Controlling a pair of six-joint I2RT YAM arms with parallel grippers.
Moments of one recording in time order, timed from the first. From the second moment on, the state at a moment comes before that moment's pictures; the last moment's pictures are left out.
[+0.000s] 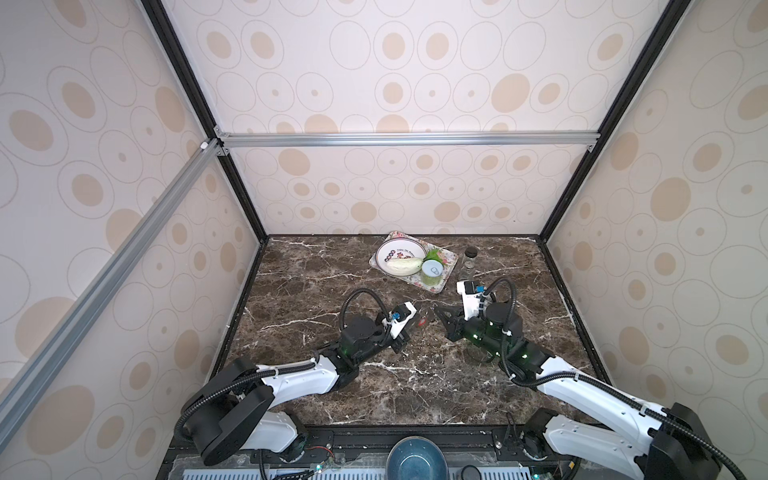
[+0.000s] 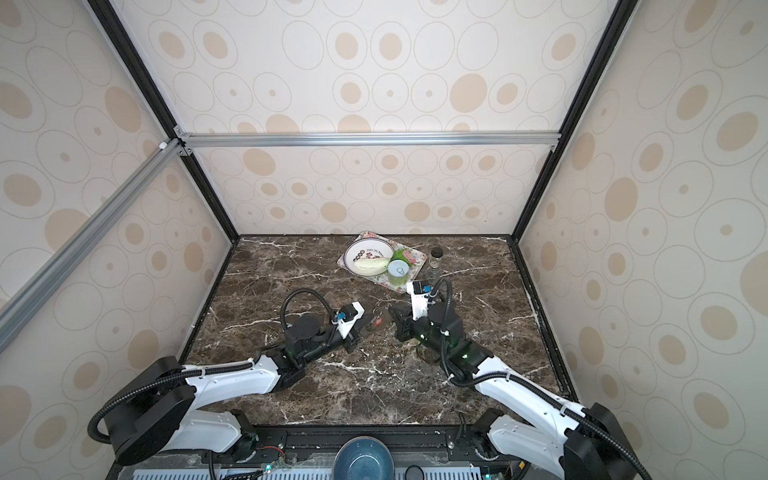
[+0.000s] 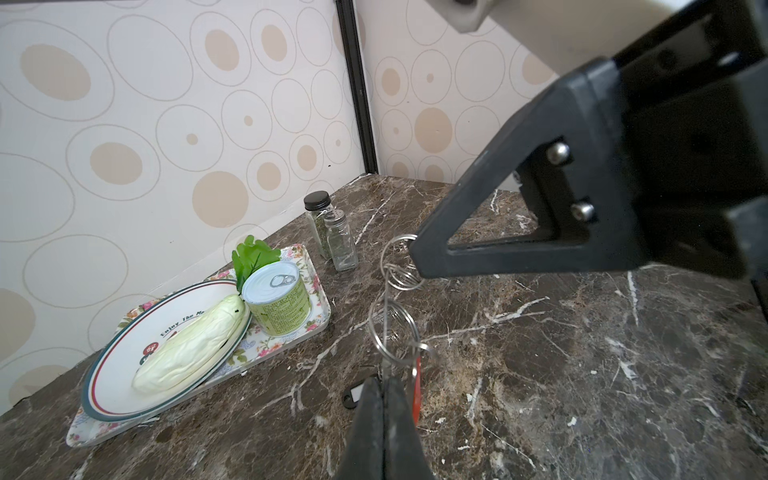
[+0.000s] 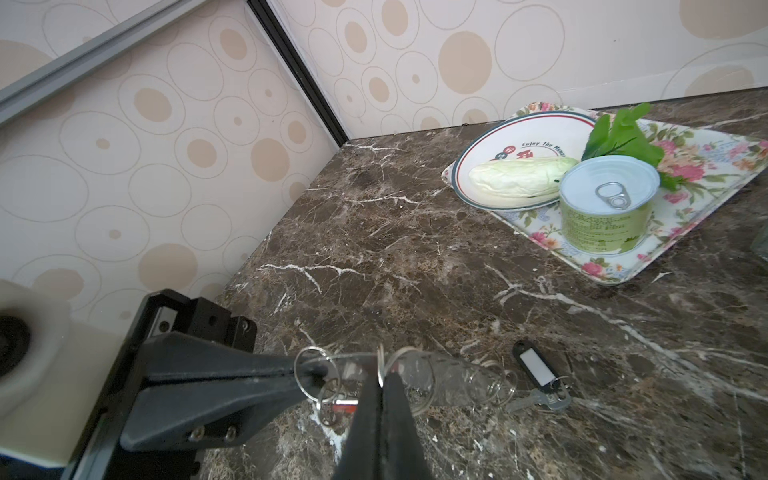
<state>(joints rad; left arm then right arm) -0.81 1.35 0.49 0.76 0.10 0.17 0.64 1.03 0.56 0.19 -0.15 0.48</state>
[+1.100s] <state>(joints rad) -0.80 1.42 0.51 0.72 0.21 0.26 0.60 1.05 0.63 0.05 -0.30 0.52</state>
